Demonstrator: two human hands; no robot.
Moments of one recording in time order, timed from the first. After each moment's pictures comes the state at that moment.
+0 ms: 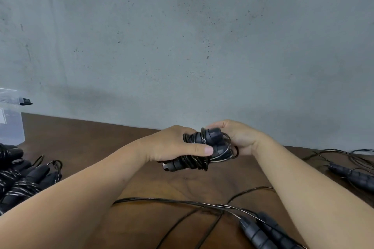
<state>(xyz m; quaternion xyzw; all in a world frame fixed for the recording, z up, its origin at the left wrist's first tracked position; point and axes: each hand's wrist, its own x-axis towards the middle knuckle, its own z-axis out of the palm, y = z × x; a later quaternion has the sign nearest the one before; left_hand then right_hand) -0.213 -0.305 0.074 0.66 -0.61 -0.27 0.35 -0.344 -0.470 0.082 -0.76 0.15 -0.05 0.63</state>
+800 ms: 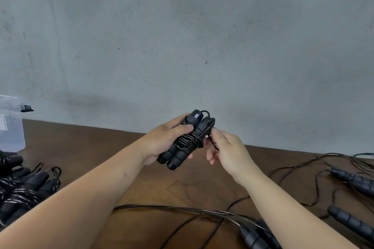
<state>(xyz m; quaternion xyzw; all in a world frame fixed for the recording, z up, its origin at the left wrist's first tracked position) -0.194 -0.322 0.065 0.56 -0.48 -0.37 0.56 -0.344 -0.442 0.036 -0.79 0.18 -0.34 0.47</state>
